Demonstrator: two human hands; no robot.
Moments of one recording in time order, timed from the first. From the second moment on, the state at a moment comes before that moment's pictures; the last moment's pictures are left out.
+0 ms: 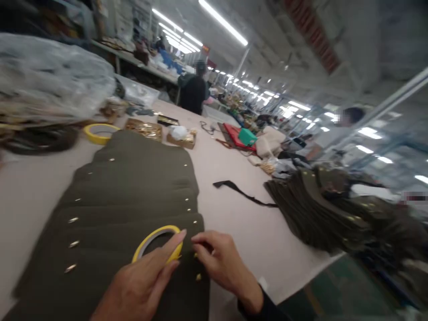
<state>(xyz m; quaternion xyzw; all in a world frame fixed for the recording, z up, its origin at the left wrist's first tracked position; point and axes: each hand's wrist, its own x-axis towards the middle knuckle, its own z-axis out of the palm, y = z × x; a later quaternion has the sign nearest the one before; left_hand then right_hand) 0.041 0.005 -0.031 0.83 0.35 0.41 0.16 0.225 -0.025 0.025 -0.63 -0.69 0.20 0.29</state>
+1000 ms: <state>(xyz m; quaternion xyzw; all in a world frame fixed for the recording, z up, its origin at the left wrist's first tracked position) 0.052 0.004 0.011 0.88 0.33 0.32 0.13 0.223 -0.007 0.006 -0.66 -0.45 0.41 0.44</state>
